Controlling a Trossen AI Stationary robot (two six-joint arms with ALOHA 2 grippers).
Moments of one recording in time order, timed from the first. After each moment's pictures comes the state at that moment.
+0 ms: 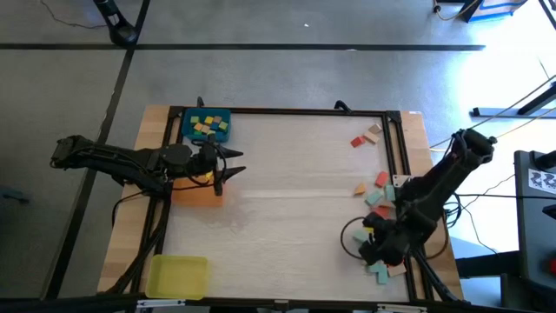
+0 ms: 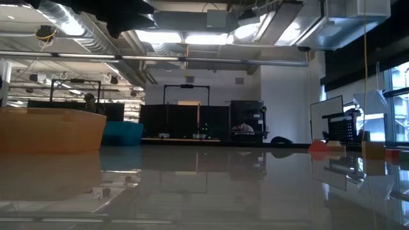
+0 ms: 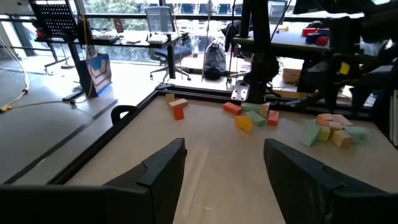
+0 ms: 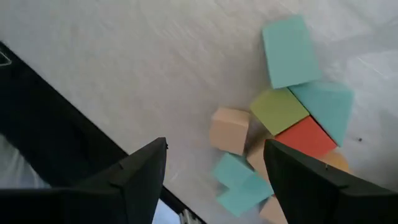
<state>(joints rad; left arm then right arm) -0.09 0.83 0.58 0.09 -0.36 -0.06 0.88 1.26 0.85 -0.77 0.05 1.83</state>
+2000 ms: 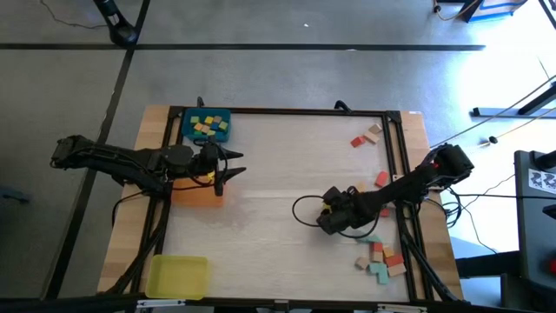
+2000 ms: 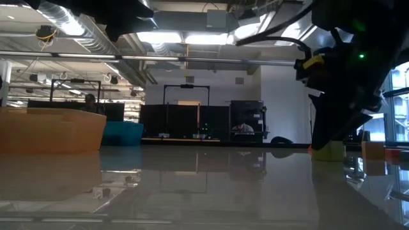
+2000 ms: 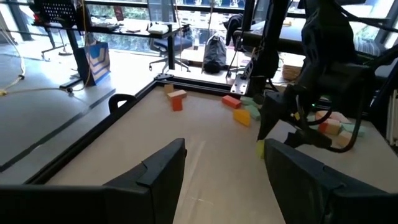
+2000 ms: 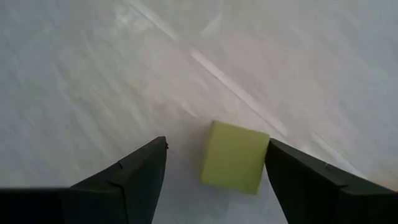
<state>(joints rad) -0.09 0.84 0.58 0.06 -0.36 -0.10 0.42 1.62 0.85 -0.60 0.42 1.19</state>
